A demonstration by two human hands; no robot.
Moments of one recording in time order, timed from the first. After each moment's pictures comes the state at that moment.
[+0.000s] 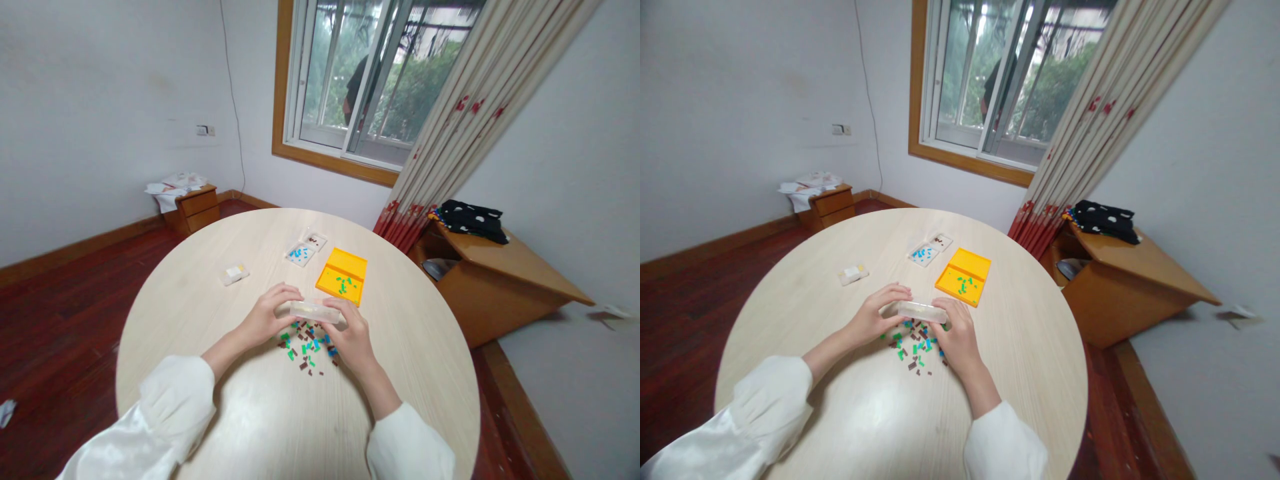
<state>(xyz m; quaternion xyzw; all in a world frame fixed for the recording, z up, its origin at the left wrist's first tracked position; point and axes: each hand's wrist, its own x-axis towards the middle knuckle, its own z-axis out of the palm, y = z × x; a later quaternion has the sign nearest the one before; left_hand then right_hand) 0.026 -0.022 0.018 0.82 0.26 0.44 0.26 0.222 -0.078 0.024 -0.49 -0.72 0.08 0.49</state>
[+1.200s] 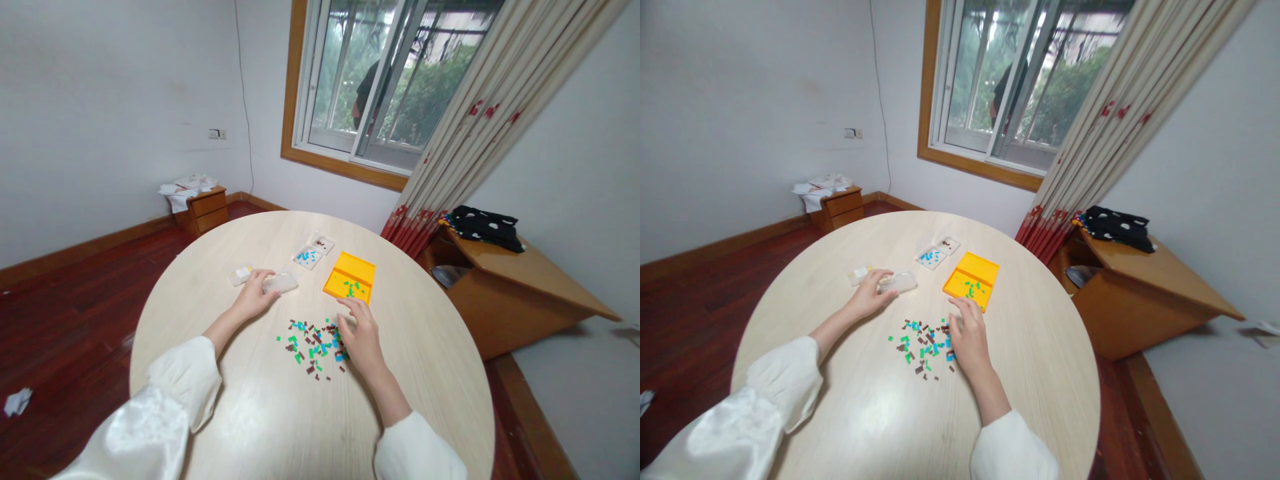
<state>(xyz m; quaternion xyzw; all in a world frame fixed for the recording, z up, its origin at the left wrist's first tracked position) -0.014 0.041 -0.026 0.76 0.50 0.39 0.16 0.232 -0.065 0.008 -0.54 -0.69 0.06 0.48</state>
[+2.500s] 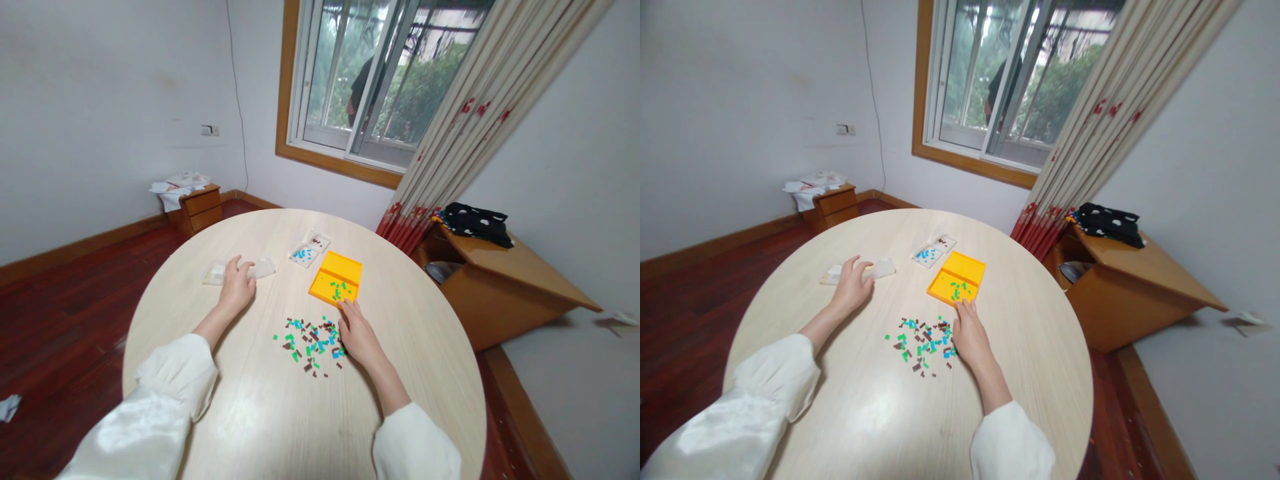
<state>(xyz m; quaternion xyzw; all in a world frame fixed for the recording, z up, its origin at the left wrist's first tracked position) -0.035 0.055 -0.025 0.71 0.58 0.40 0.01 0.255 -0.055 -0.024 -0.66 -0.69 0.10 0.26</state>
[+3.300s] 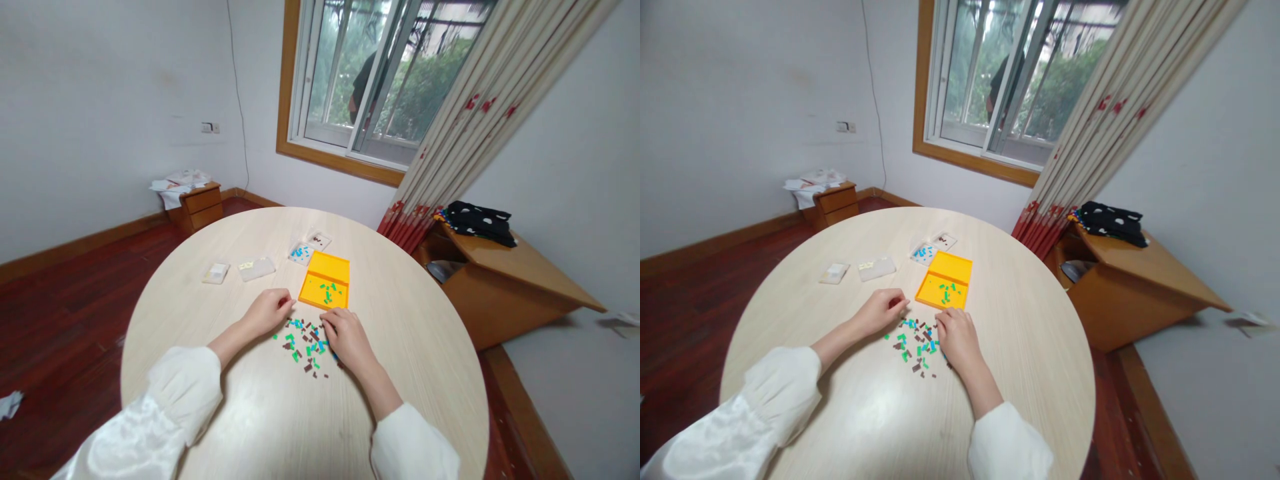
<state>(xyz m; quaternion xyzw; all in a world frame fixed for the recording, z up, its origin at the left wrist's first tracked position) 0.024 0.000 0.002 0.81 0.46 0.29 0.22 0.224 -0.065 0.004 -0.59 -0.77 0.02 0.22</state>
